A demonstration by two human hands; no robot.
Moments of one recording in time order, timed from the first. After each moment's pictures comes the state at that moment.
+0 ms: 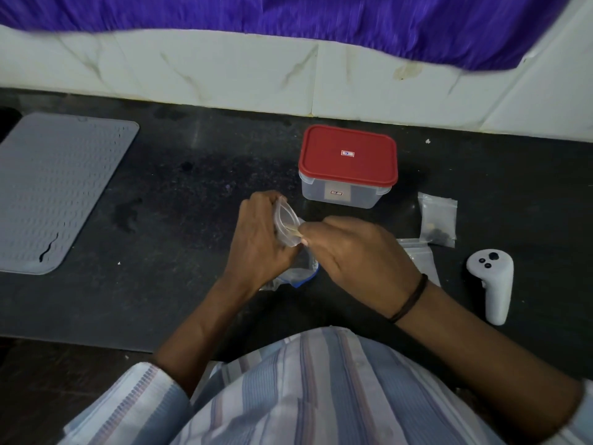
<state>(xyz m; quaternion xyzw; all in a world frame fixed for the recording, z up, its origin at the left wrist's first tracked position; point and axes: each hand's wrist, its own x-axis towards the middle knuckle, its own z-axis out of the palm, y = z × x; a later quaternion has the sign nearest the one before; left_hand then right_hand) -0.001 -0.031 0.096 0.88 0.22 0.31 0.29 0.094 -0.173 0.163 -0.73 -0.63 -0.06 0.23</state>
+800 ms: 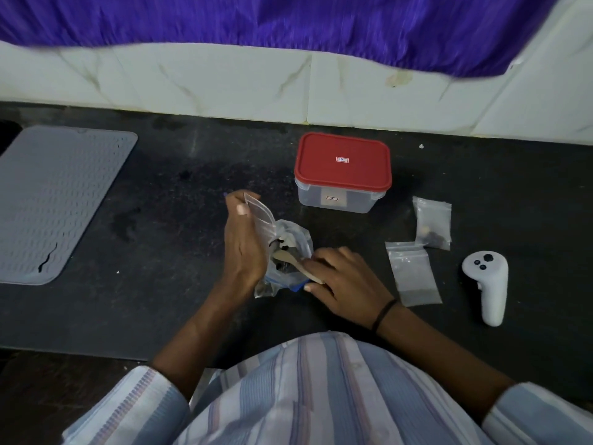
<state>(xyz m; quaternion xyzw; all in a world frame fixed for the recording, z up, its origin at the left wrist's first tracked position) 0.005 -0.028 0.100 0.70 0.26 0.41 0.52 0.107 -0.189 0.062 -0.77 -0.62 0.04 0.14</state>
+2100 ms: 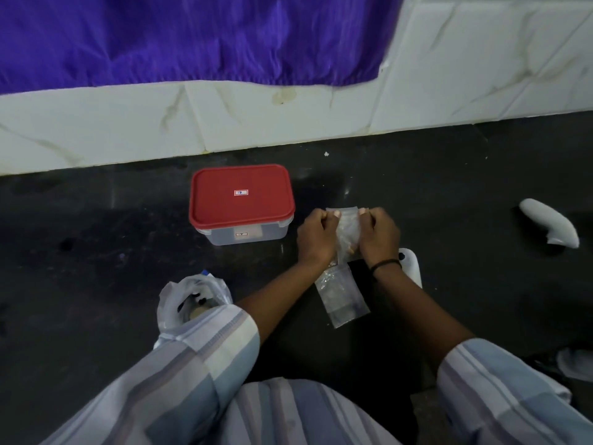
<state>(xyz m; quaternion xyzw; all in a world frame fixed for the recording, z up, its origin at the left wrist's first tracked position) 0.235 -0.156 0.050 0.77 0.25 0.12 0.57 0.281 -0.266 0.054 -0.89 -0.04 -0.02 0.45</state>
